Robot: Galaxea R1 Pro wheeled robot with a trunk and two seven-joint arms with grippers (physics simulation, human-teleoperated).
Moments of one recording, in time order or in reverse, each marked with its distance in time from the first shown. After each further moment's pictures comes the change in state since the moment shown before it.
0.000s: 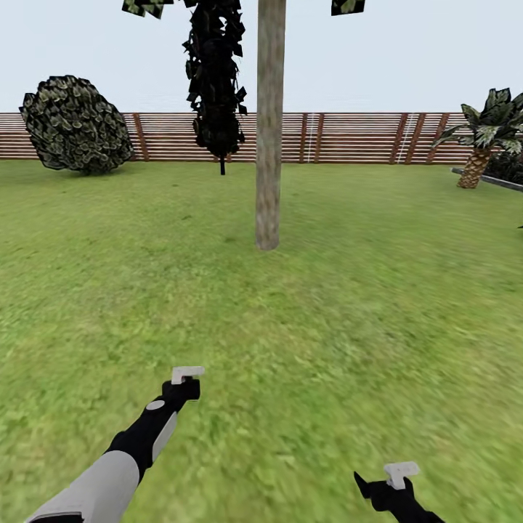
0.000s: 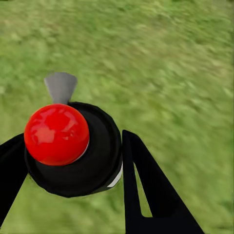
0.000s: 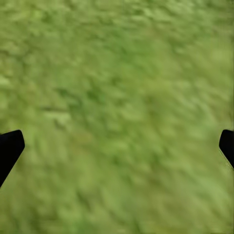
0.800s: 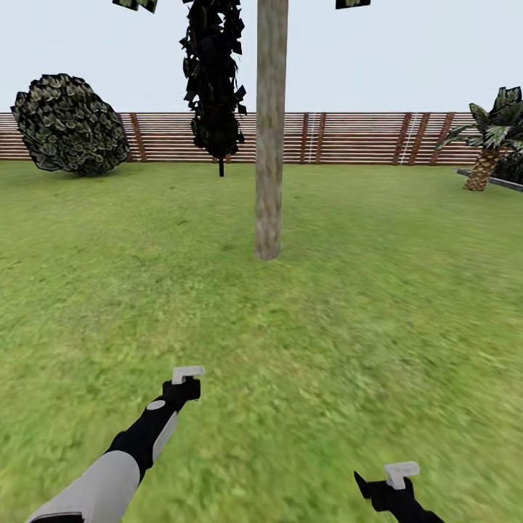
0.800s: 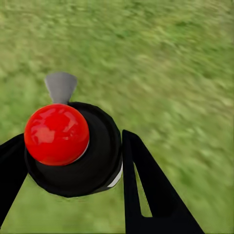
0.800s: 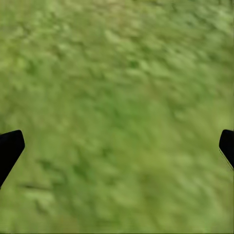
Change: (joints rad) left arm 0.000 -0.002 0.000 0.000 0.000 0.000 0.000; right arm 0.000 0.000 0.000 0.000 0.000 0.000 -0.002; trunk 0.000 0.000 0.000
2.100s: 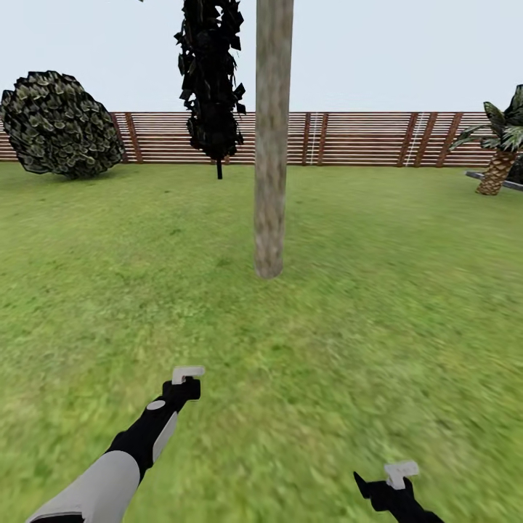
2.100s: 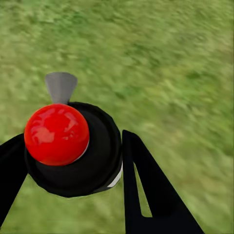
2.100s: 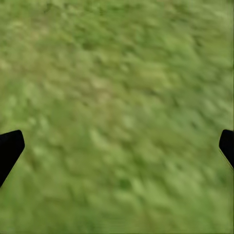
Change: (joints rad) left arm 0.000 0.000 0.000 0.000 0.000 0.002 0.000; right arm 0.000 0.001 0.000 0.000 0.000 0.000 0.000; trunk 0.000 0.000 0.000
